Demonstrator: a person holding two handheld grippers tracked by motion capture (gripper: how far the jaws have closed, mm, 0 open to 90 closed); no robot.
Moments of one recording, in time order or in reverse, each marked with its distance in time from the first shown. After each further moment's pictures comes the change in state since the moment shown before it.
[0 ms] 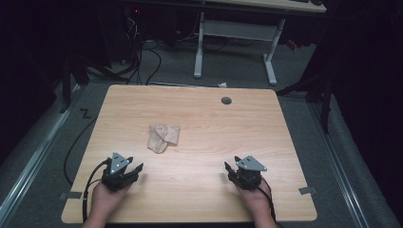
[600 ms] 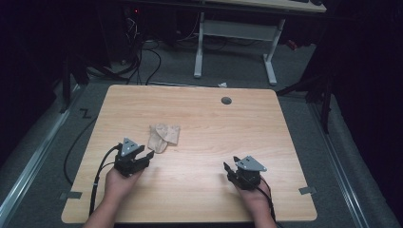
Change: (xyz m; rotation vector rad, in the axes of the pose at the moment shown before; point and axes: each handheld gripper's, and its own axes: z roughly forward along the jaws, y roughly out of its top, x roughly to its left) left arm -0.004 0.047 0.032 -0.022 -0.056 -0.066; right arm 0.002 0.001 0.000 -0.006 0.014 -0.004
